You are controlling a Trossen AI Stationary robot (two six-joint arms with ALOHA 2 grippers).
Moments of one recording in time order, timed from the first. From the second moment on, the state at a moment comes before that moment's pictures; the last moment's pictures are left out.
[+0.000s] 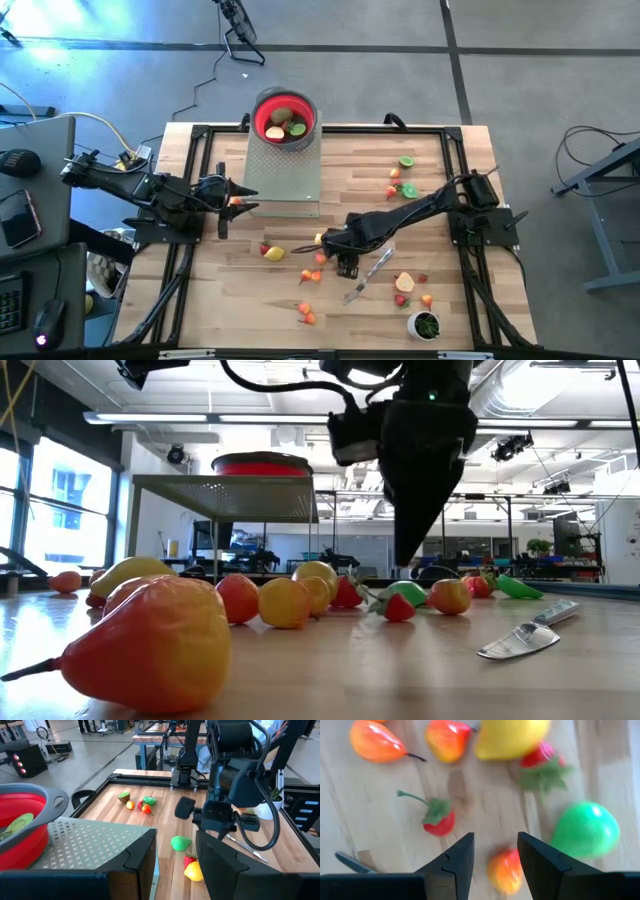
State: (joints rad) left arm -0.32 0.60 0.70 -0.29 -0.49 -0.12; right arm 0.24 1.95 1.42 -0.81 0.05 0.50
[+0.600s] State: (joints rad) left arm -0.32 0.60 0.70 -0.29 -0.49 -0.12; right arm 0.24 1.95 1.45 -0.92 0.01 0.79
